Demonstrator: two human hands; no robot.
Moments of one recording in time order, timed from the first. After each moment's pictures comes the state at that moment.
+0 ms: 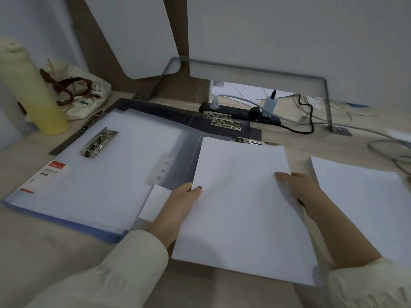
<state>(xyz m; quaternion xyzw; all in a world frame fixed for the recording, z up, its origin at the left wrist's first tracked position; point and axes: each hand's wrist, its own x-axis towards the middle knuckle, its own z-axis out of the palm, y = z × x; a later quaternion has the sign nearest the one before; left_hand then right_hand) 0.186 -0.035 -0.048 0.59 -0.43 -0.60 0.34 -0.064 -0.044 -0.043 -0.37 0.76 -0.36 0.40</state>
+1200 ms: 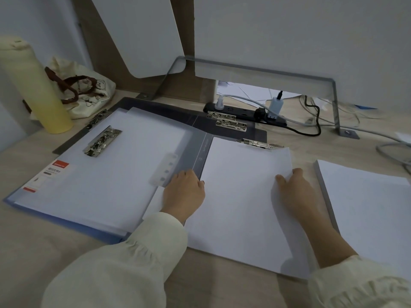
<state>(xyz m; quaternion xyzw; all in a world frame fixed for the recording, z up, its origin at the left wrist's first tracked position) 0.183 -0.072 -0.062 0.69 -0.69 -0.17 0.15 -0.042 -0.057 -0.055 -0.45 0.85 -0.23 0.16</state>
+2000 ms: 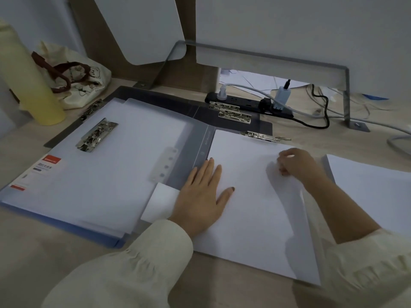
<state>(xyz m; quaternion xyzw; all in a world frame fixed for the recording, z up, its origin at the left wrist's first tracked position) 0.168 -0.062 -0.085 0.54 -0.83 -0.09 0.11 -0.051 -0.103 -0.035 -0.46 0.79 -0.29 0.28</state>
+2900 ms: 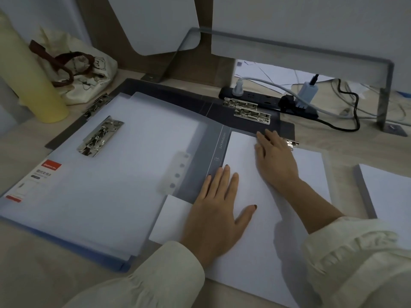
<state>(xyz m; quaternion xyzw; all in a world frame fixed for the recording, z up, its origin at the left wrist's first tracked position) 0.169 -0.063 -0.103 0.54 -0.82 -0.04 0.15 0.004 -0.161 -0.083 -0.69 0.70 -0.17 0.01</state>
